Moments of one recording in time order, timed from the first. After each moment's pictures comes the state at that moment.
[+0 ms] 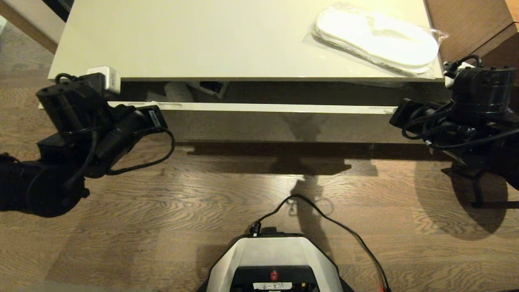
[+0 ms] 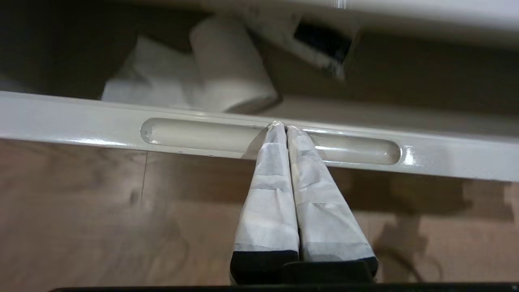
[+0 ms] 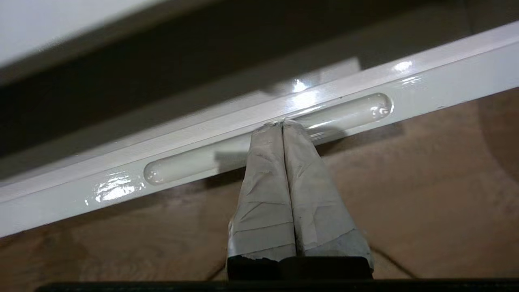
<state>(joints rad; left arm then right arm) -0.15 1.81 -0.91 -0.80 0.16 -0.10 0.22 1.74 -1.00 -0.42 -0.37 0.40</state>
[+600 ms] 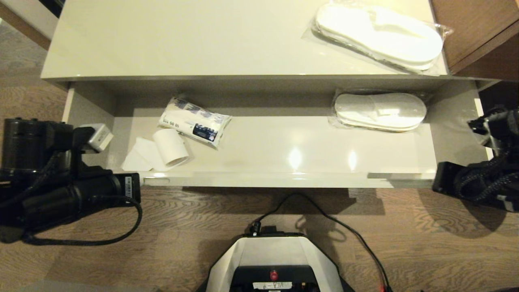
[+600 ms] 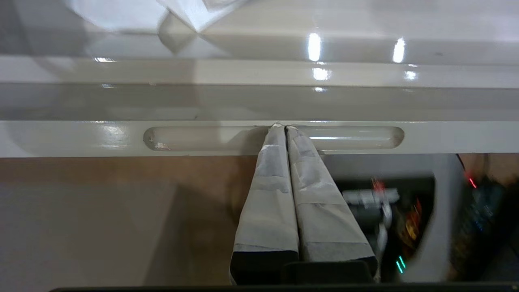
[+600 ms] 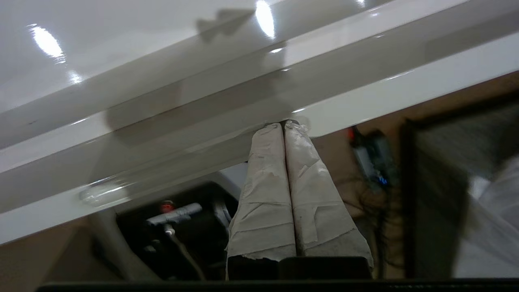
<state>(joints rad) -0.16 1.44 -0.74 -0.07 0.12 -0.13 0.22 1.41 -0.86 0.17 -0.35 0.47</state>
